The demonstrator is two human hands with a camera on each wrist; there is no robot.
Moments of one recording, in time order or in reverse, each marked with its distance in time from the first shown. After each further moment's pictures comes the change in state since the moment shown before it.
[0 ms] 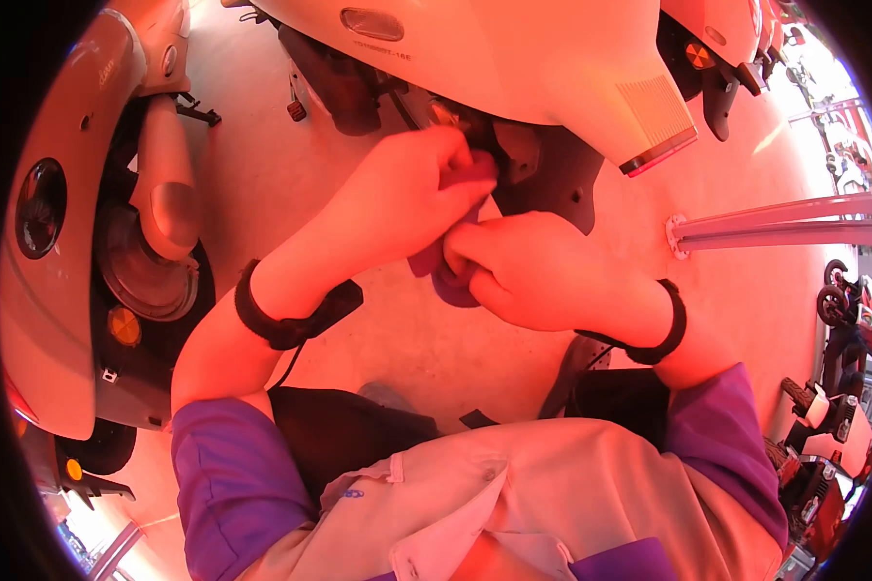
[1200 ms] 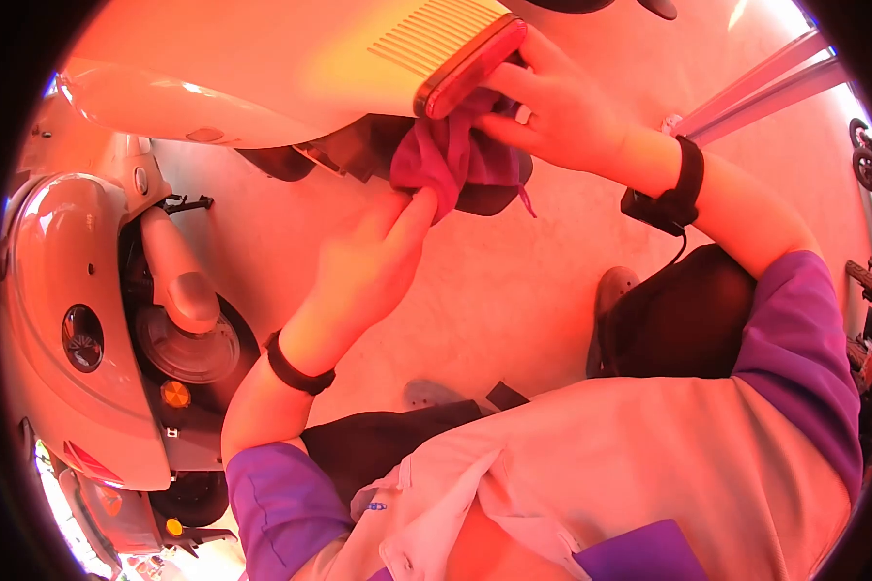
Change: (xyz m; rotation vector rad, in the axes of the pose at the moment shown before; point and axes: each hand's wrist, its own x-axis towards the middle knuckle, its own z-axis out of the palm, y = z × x) left_hand -0.006 -0.020 0.071 0.795 0.236 0.781; right_hand -0.053 0.118 -0.054 -0.289 0.796 -0.317
